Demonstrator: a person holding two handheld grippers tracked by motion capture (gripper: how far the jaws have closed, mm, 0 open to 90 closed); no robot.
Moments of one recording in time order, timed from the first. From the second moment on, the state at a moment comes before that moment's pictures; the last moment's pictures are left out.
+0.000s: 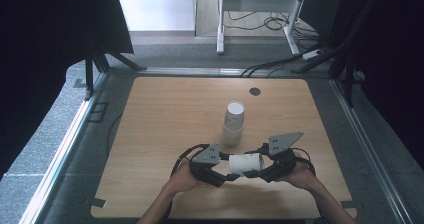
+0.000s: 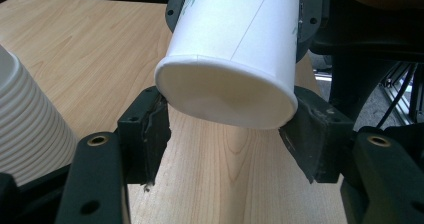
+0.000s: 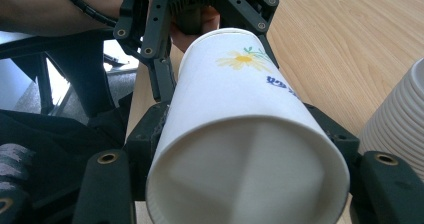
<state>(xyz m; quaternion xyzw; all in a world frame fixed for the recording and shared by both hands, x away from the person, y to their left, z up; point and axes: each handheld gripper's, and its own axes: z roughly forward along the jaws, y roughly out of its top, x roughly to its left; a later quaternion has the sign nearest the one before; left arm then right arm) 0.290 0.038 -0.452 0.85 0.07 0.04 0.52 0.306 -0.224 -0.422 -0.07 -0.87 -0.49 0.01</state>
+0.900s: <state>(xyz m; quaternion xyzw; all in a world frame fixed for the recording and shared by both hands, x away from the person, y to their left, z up) 0.300 0.036 -0.431 0.90 0.08 0.04 0.42 0.310 -0.222 -0.415 -0.07 -0.90 -0.42 -0.02</state>
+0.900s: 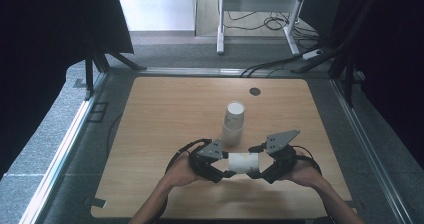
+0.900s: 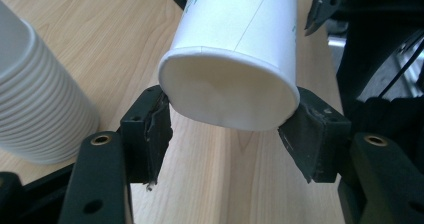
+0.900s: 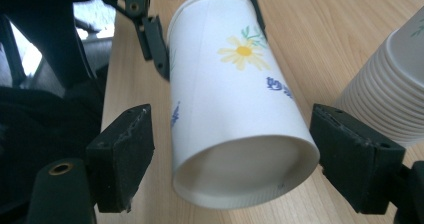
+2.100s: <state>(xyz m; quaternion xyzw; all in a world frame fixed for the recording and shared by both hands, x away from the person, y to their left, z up) 0.297 -0.011 -0.401 0.97 0.00 0.11 0.21 0.314 -0.181 -0.426 -0.03 -0.96 -0.27 -0.05</state>
